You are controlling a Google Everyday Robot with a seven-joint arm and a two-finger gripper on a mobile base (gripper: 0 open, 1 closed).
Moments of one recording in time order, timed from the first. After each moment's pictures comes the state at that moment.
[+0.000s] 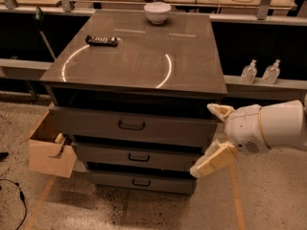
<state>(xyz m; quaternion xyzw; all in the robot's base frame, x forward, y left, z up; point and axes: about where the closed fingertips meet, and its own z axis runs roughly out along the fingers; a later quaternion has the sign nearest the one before) 0.441 -0.117 0.827 -0.52 0.74 0.20 0.38</state>
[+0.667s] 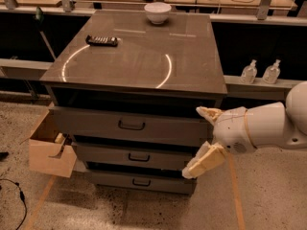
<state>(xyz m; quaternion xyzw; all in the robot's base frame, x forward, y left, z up) 0.446 -0.097 0.810 -0.54 0.72 0.22 0.37</state>
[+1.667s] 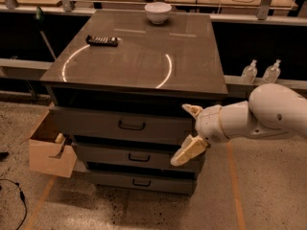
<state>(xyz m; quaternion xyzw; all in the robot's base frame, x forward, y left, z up) 0.511 -0.077 0.755 -0.56 0.70 0.21 0.38</state>
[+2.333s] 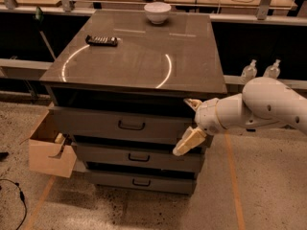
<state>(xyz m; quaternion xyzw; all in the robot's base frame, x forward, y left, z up) 0.553 -0.085 0.739 -0.57 0.70 0.19 0.38</state>
